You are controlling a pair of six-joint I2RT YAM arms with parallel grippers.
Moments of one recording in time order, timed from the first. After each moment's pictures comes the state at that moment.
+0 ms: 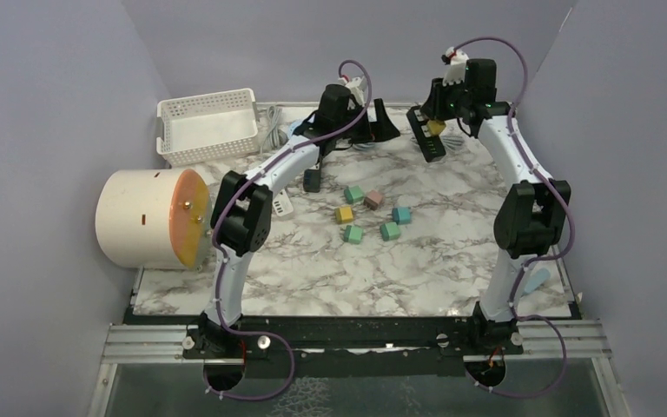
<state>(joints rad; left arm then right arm) -0.52 2.14 1.84 -0.06 0.41 -0.59 0.09 1.97 1.78 -0.36 -0.29 -0.09</state>
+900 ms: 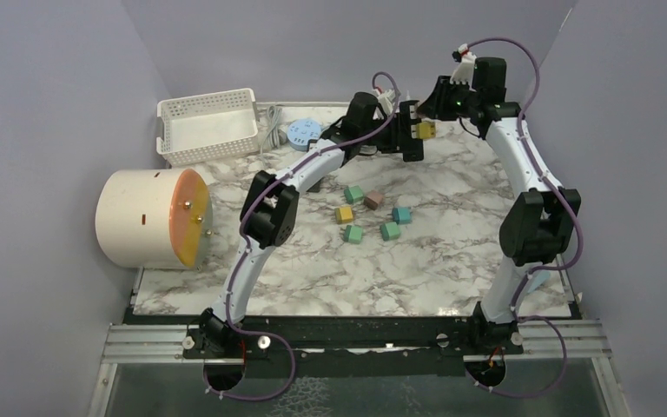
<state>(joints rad) -0.63 2.41 2.15 -0.09 0.58 -0.66 0.08 1.88 1.78 -0.39 -0.43 0.14</state>
